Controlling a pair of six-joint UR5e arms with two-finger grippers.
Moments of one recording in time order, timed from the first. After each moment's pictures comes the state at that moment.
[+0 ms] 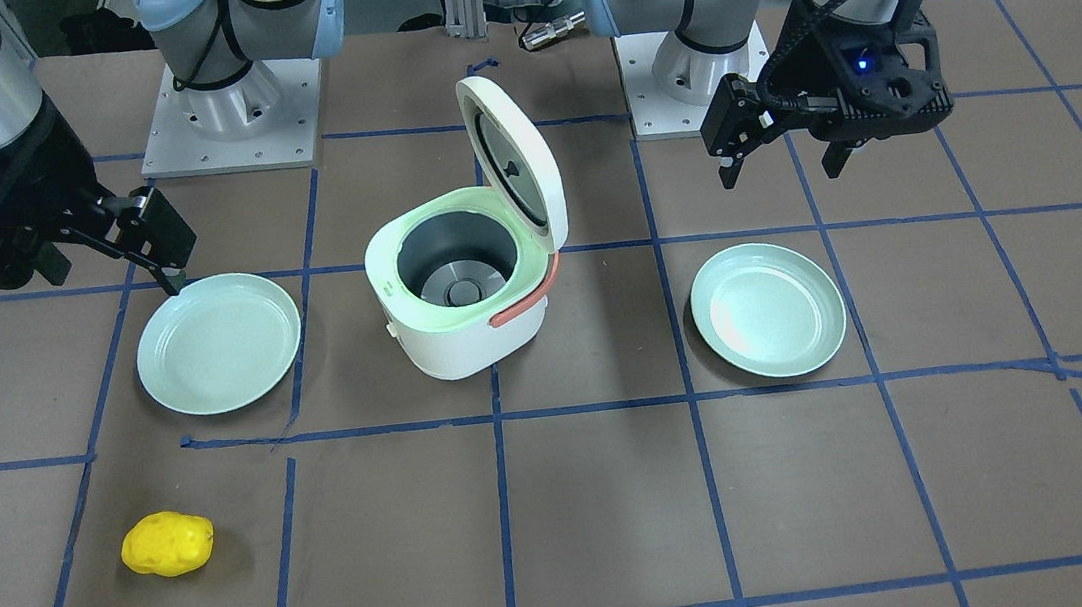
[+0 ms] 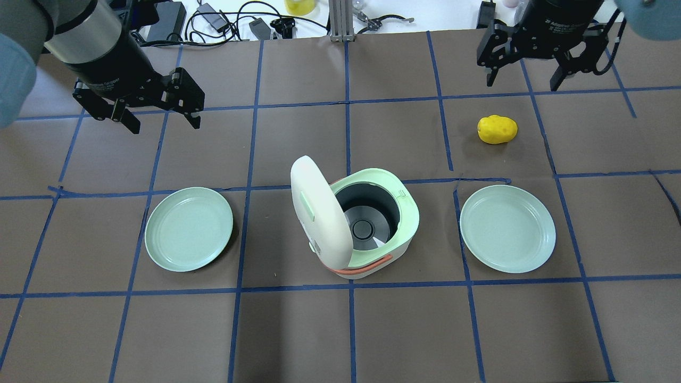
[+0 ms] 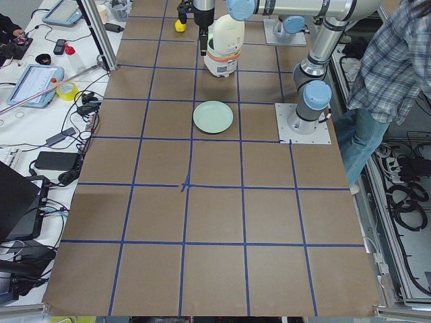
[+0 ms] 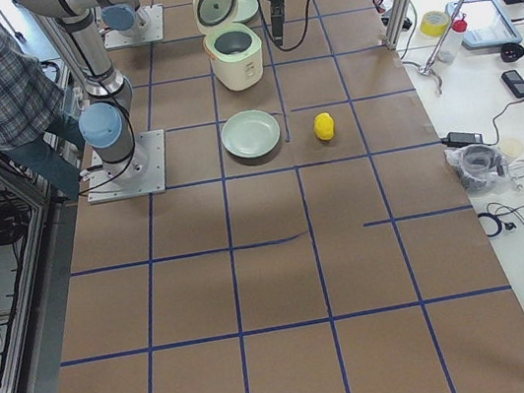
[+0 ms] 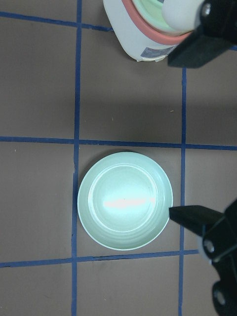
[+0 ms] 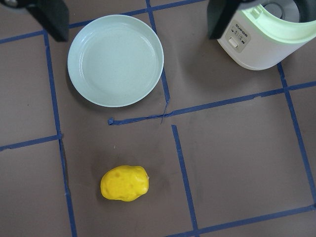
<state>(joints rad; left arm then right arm) -1.53 -1.54 -1.57 -1.56 1.56 0.00 1.51 -1.48 1.44 -1.55 -1.60 0.13</state>
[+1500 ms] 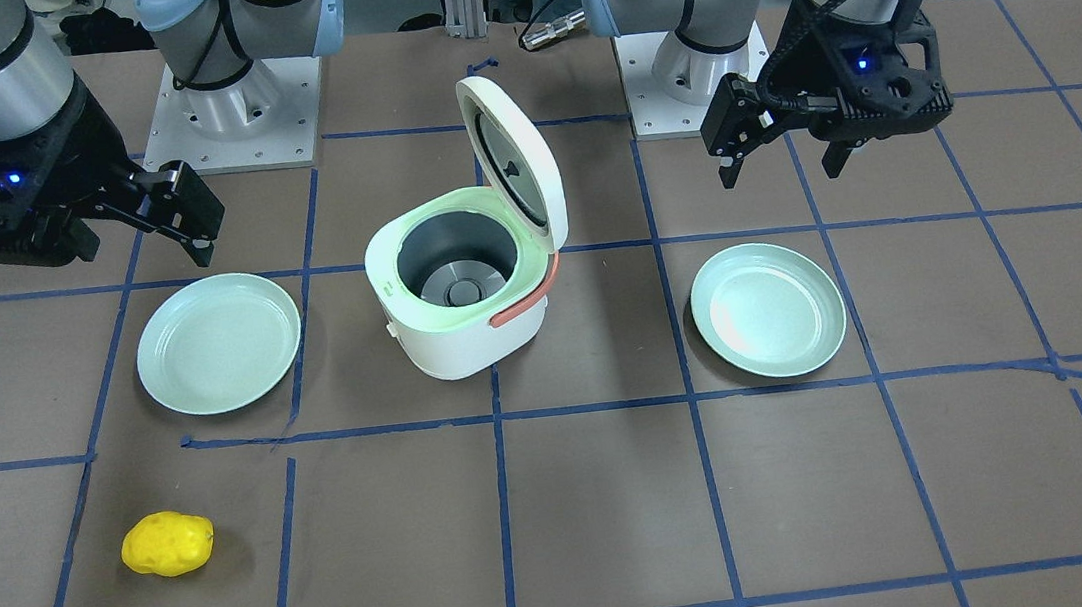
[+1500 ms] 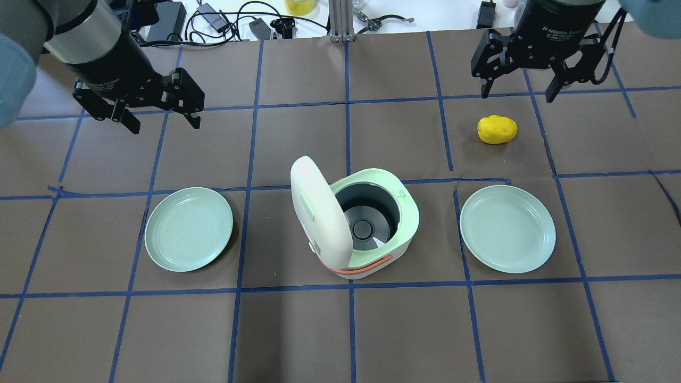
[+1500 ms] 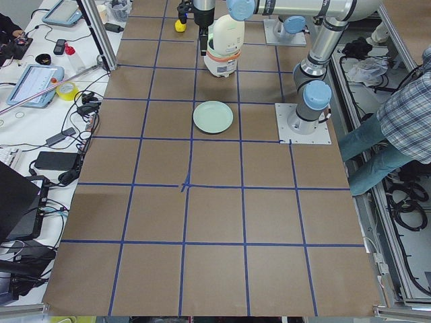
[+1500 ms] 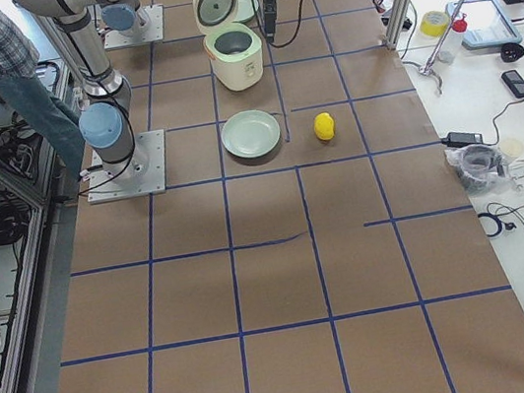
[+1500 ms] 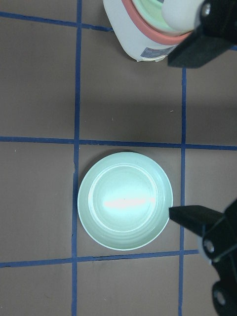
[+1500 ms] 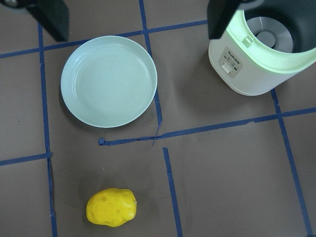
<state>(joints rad) -1.53 -1.54 -1.57 -1.56 1.56 0.00 1.54 -1.49 1.43 -1.48 -1.59 0.13</state>
